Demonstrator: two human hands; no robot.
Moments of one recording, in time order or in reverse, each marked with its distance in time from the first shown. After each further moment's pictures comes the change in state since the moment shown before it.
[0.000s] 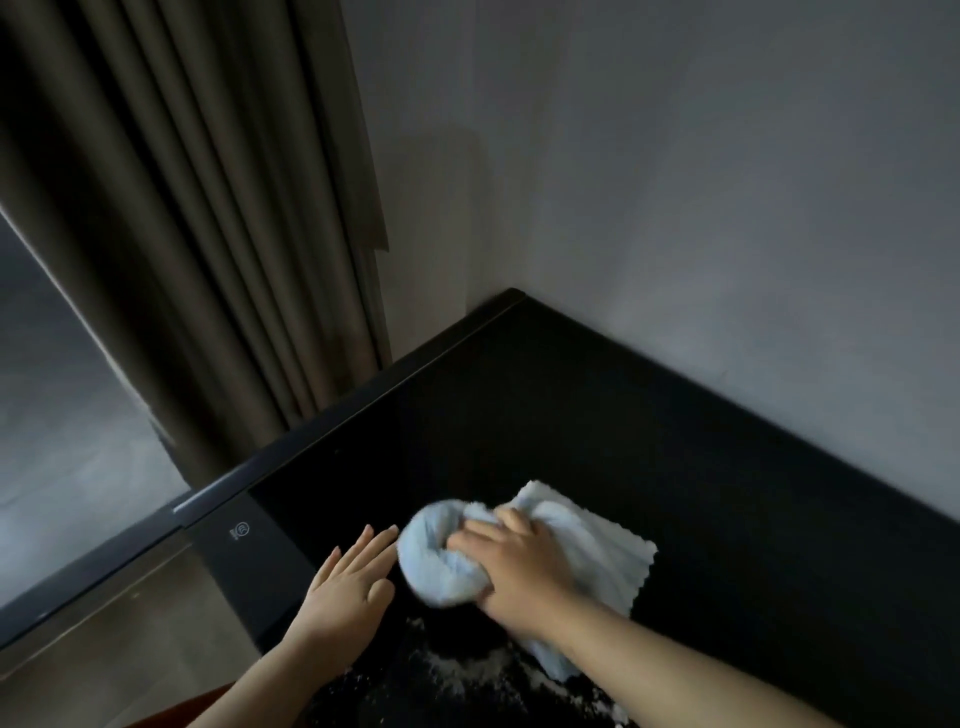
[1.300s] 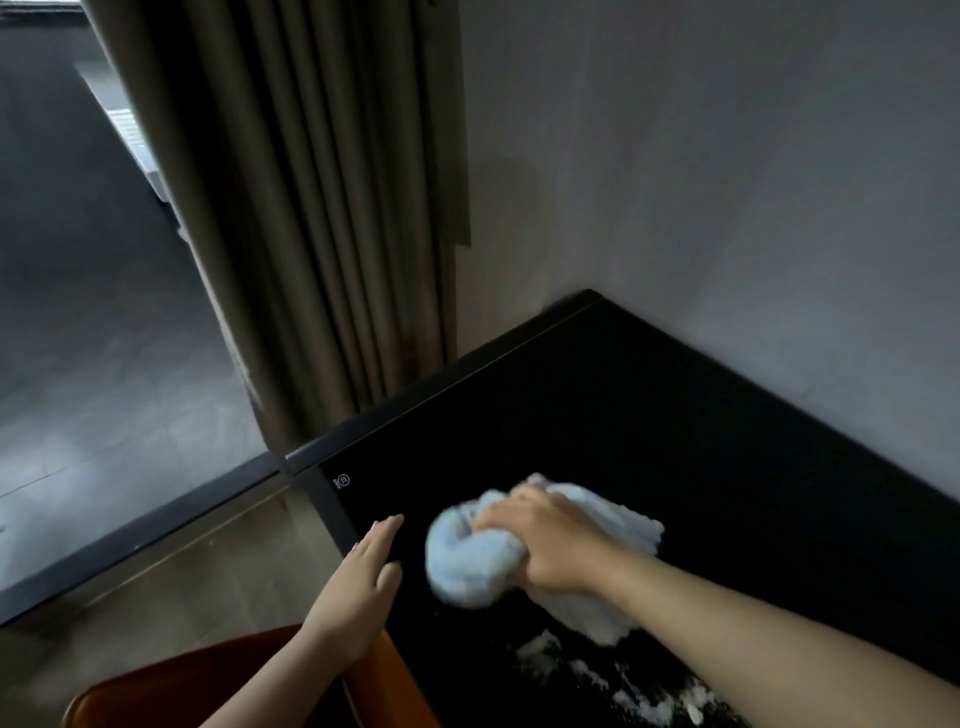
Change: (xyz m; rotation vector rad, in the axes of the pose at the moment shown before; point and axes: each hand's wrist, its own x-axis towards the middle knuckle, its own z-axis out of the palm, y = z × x) left_hand -0.060 -0.043 -0.014 -0.324 0.197 -0.091; right_hand 0.018 -0.053 -0.032 0.113 -0.137 -0.211
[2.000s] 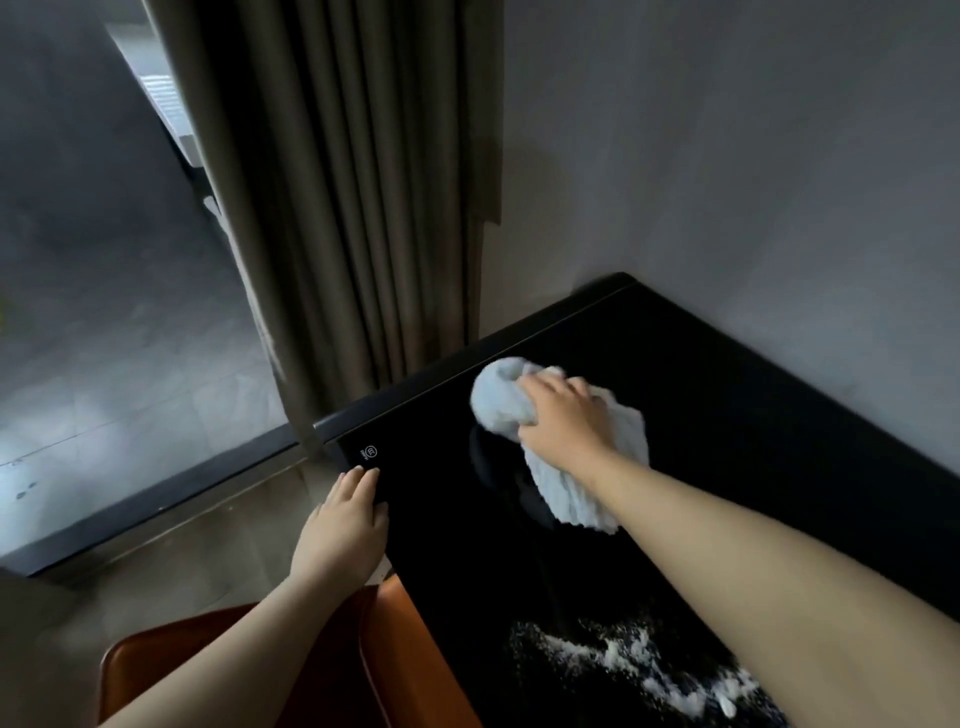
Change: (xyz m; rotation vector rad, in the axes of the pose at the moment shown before) left_hand 0.017 -0.022 -0.026 0.250 0.180 -0.161; right_hand 0.076 0.018 -0.025 -0.260 0.245 0.403
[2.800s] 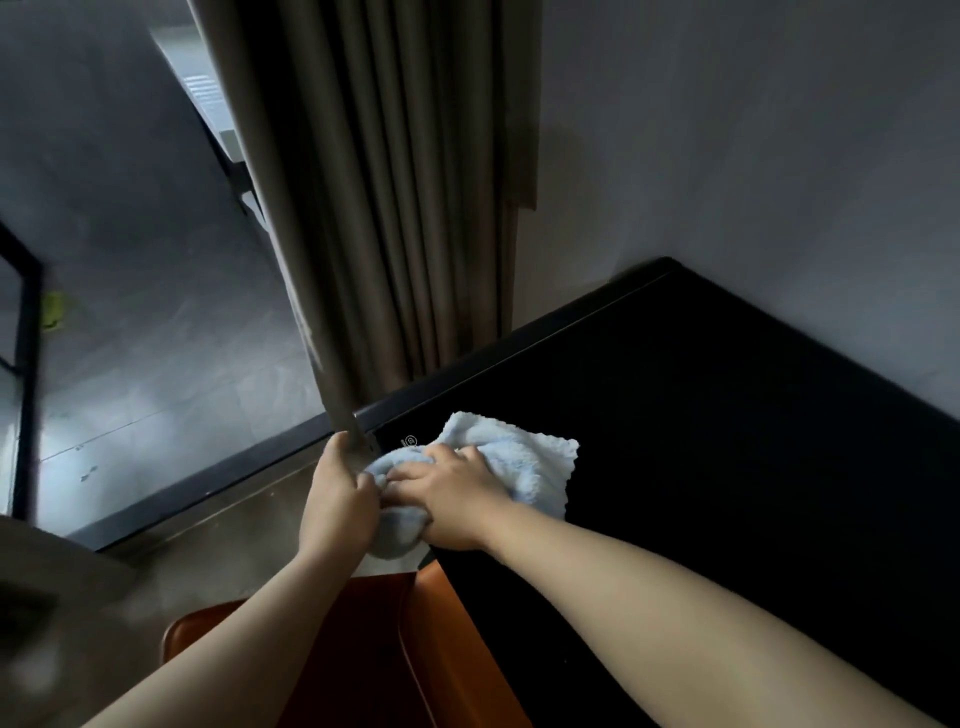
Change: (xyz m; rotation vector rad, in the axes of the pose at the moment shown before) left_hand 0.005 -0.019 -0.023 -0.483 0.293 -0.230; right_hand -0.025 -0.124 0.067 0.046 -0.264 -0.617
